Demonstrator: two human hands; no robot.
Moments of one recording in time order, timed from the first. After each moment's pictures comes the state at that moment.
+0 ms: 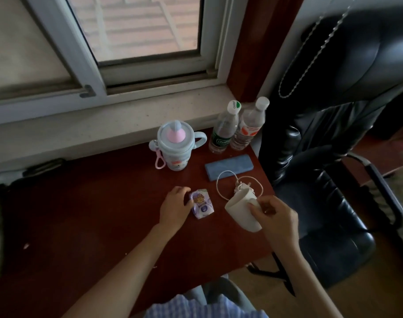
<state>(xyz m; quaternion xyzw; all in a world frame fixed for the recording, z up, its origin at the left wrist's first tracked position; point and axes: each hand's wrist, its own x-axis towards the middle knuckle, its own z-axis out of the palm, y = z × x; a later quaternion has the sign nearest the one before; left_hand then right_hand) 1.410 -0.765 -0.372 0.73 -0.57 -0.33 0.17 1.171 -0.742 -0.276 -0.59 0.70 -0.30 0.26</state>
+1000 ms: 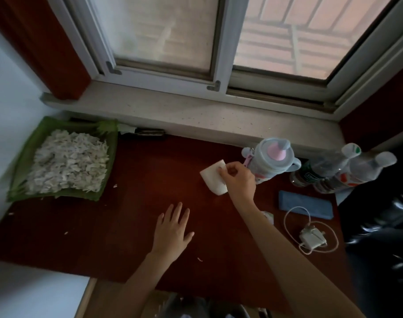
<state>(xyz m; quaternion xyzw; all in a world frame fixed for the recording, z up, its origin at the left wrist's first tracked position) 1.519 -0.620 -0.408 0.82 -0.54 -0.17 0.00 1.428 -0.814 -0.312 -0.70 0.56 -0.22 0.39</state>
